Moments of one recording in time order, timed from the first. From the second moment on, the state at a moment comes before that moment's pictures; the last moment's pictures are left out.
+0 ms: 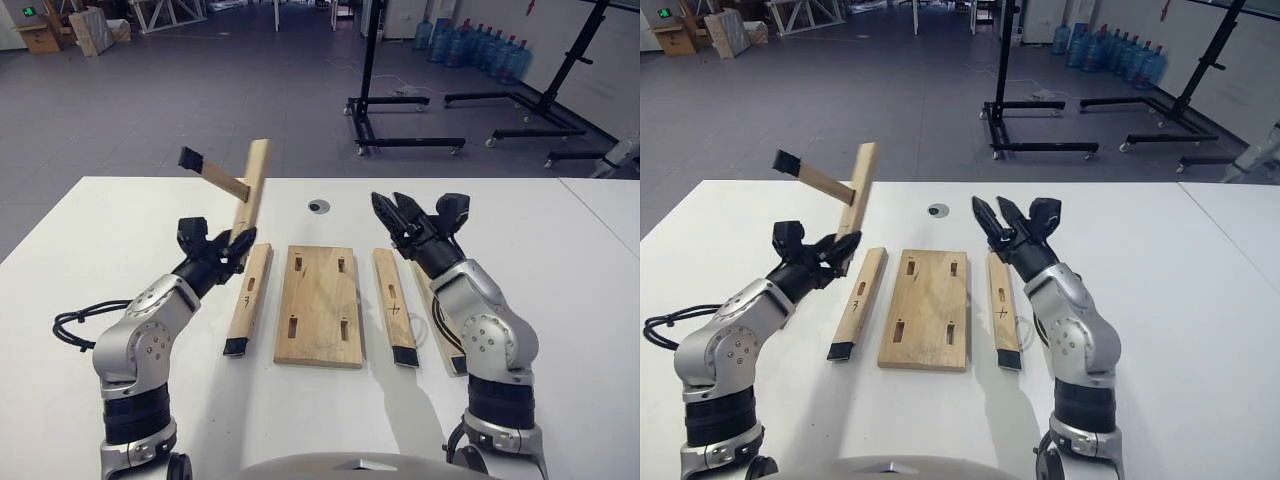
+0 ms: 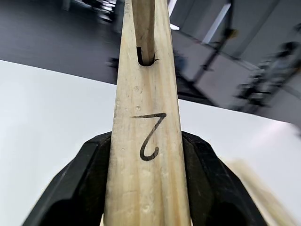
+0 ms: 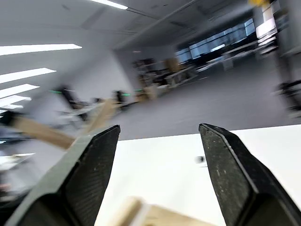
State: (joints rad) left arm -0.16 0.21 0.26 -0.35 -0.65 0.87 -0.52; right arm -0.26 -0.11 -0.20 -0.32 0.81 0.67 0.40
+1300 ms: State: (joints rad) left arm -0.16 0.32 0.13 -0.27 -1.08 0.91 -0.85; right arm -0.39 -0.14 -0.20 -0.06 1.28 0.89 0.63
